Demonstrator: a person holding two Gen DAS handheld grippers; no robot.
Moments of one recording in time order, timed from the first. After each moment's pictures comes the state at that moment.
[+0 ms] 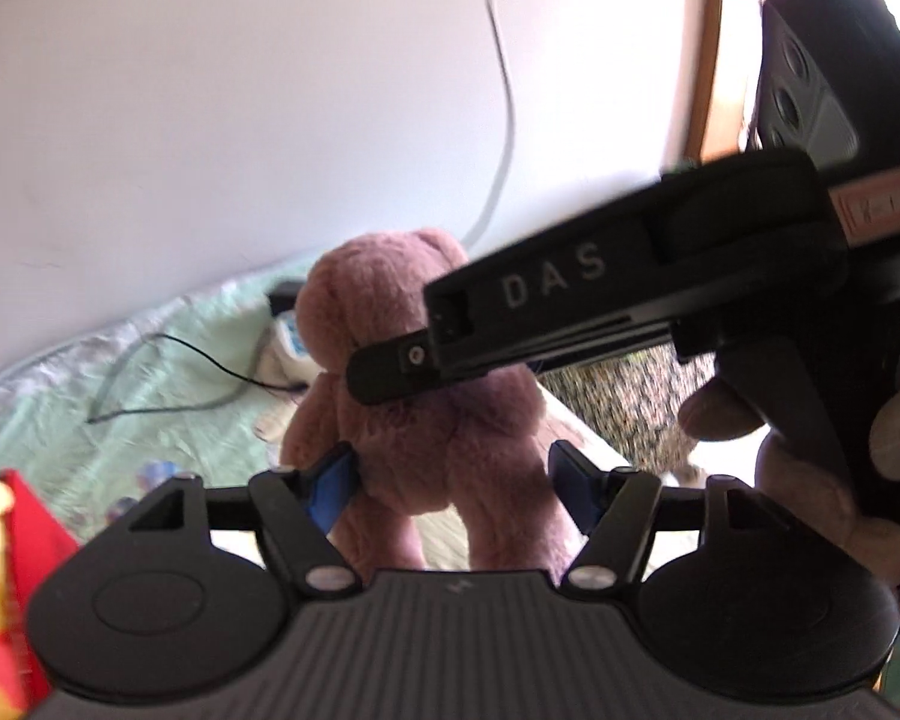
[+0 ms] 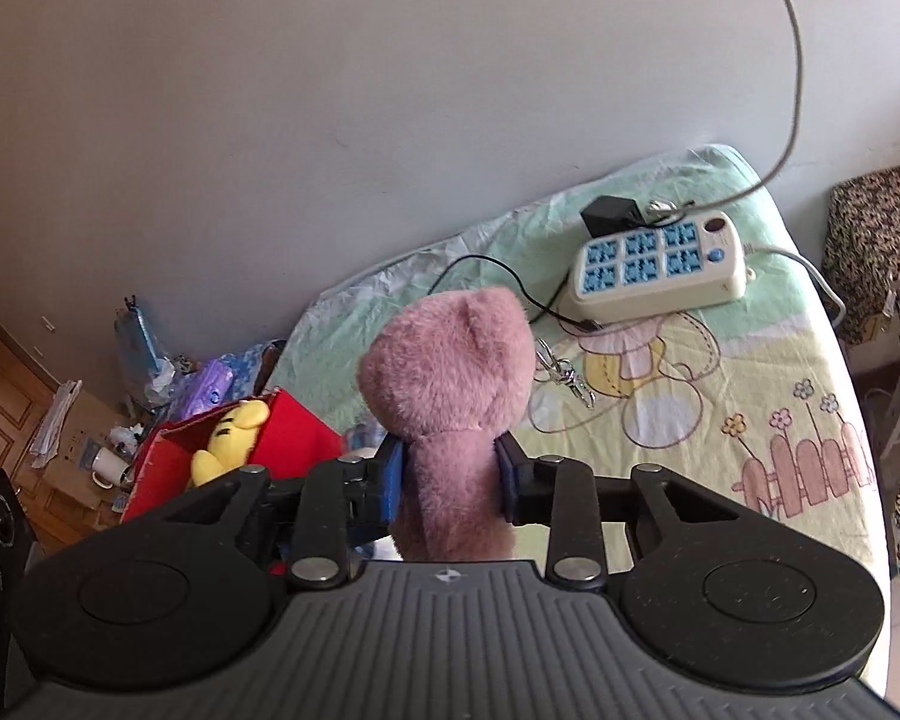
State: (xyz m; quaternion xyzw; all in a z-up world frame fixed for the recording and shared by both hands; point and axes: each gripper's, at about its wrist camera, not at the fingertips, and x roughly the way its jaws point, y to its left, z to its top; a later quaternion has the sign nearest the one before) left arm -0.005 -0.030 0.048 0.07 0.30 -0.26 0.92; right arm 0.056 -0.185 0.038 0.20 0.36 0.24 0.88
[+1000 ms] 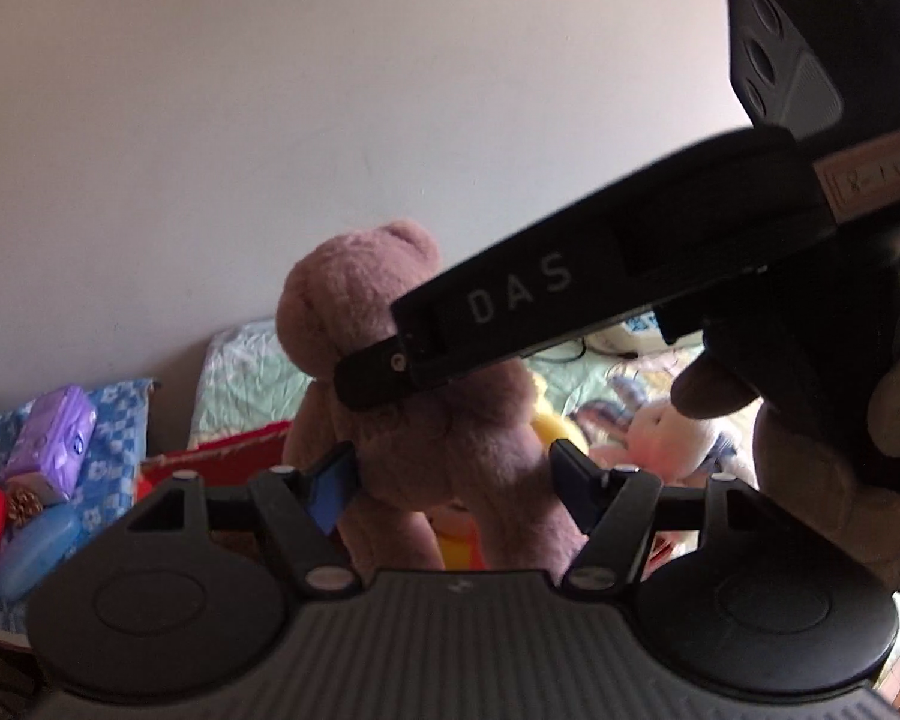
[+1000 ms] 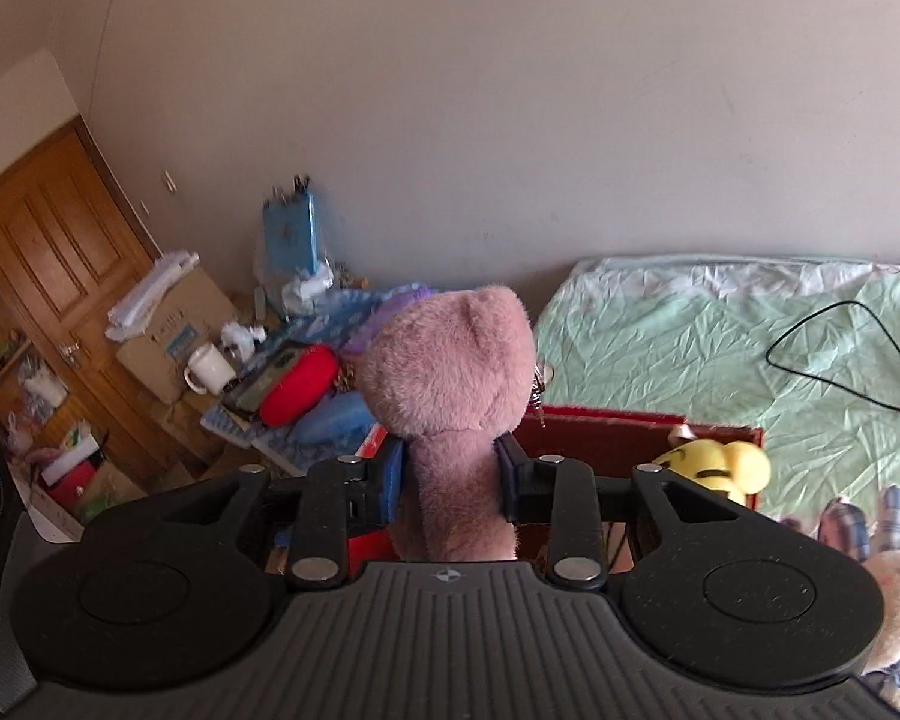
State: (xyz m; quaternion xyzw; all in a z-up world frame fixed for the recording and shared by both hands) left arm -0.032 0.250 0.061 0.05 0.29 -0.14 0.95; right arm 0.048 0.157 0.085 0.08 0.35 0.37 0.86
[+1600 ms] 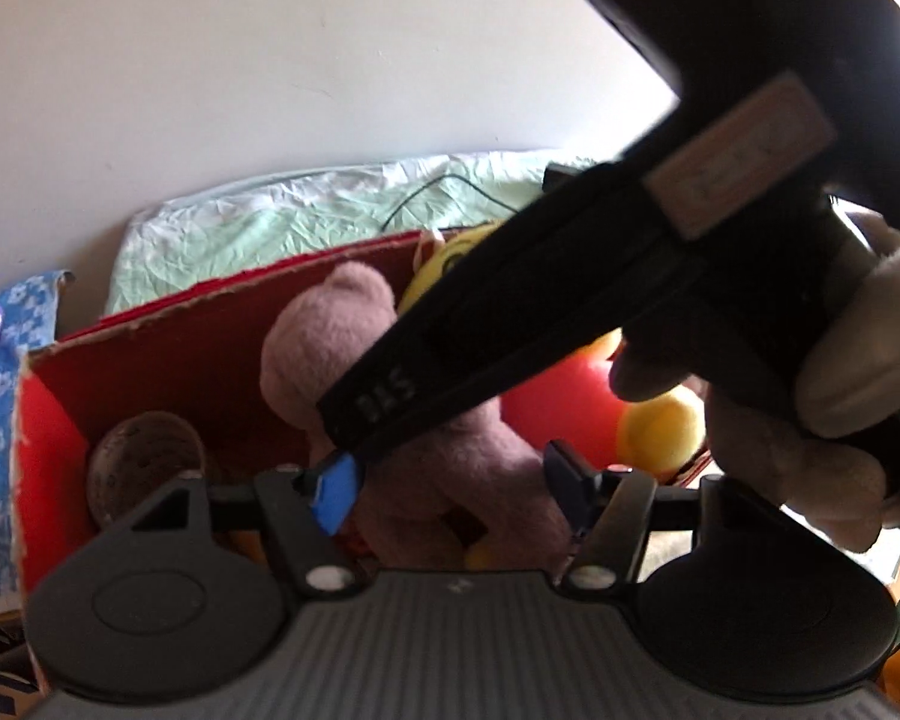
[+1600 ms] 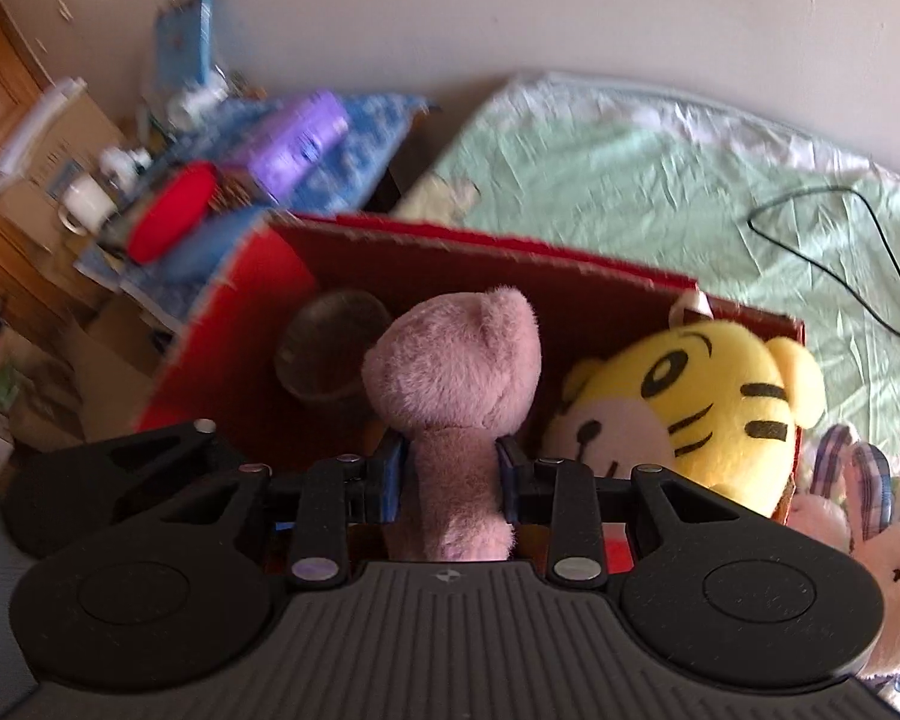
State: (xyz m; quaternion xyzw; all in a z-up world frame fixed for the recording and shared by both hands) left arm -0.009 0.274 0.004 0.02 0.39 -0.22 0.90; right arm 0.099 0.212 0.008 -0.05 0.51 0.28 0.81
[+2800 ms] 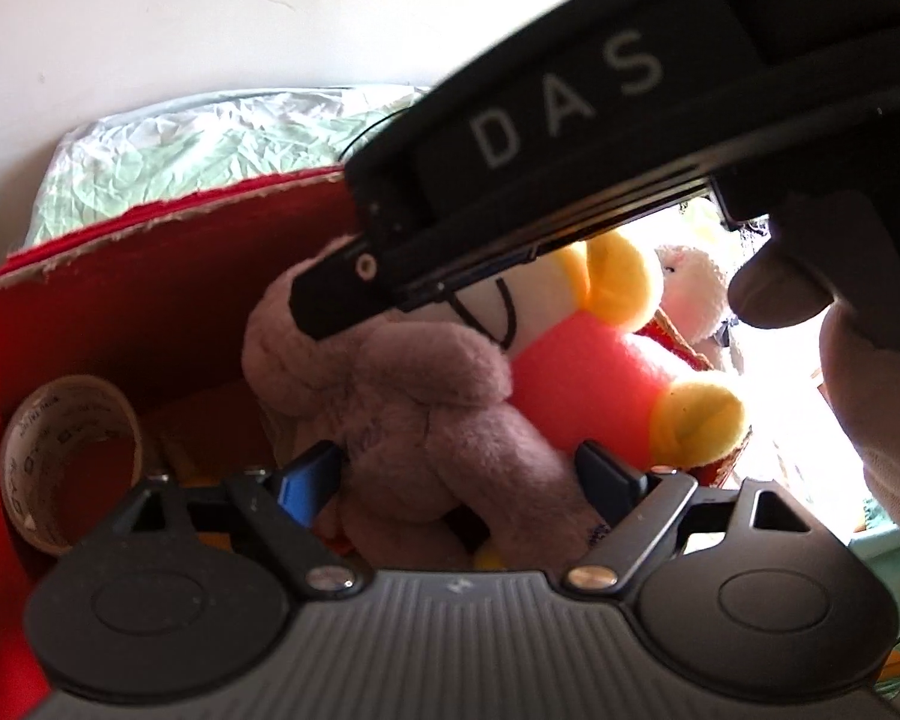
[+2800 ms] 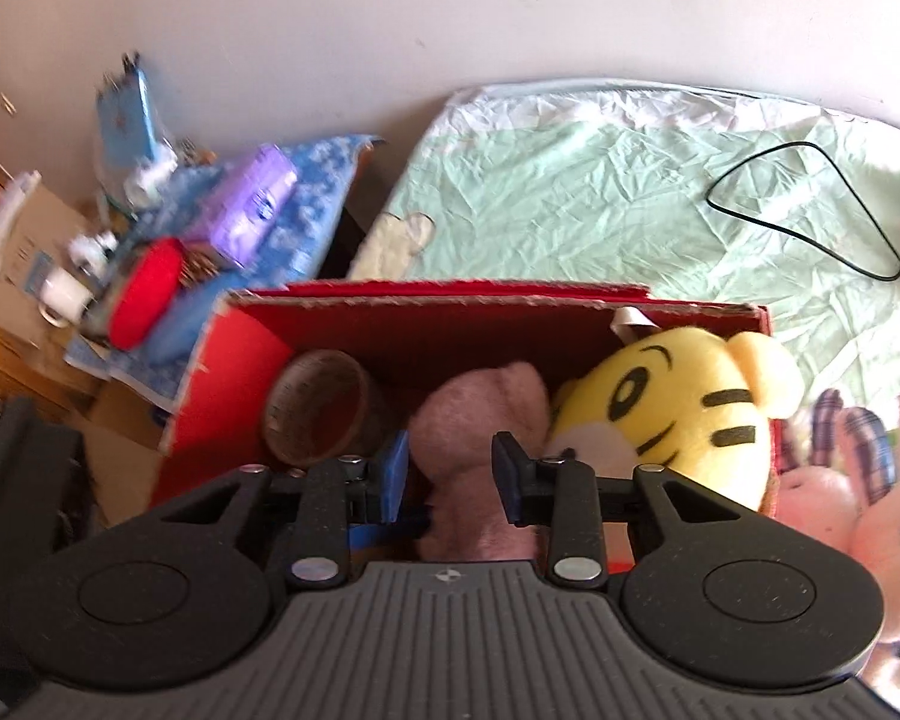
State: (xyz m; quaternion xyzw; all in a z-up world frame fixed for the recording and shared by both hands) left arm 0.011 0.275 -0.014 -0.03 0.45 -0.28 0.85; right arm 0.112 0.194 0.021 0.05 0.50 0.25 0.83
